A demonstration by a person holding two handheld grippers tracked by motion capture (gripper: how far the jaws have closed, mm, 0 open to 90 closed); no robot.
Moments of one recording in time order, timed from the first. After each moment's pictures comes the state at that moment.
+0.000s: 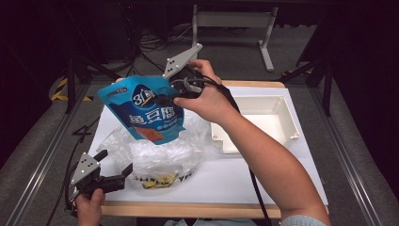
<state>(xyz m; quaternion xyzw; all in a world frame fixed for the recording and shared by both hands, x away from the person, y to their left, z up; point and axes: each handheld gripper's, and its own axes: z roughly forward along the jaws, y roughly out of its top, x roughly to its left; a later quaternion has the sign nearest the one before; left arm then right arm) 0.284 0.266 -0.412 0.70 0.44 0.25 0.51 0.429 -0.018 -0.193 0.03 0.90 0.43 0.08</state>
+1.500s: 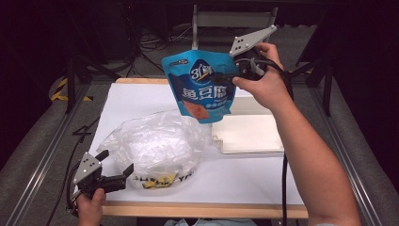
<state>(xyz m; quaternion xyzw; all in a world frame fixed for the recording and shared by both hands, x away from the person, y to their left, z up) 0.287 0.264 -0.415 0.70 0.43 0.25 0.50 0.447 -0.146 -0.164 0.12 0.88 0.43 0.16</state>
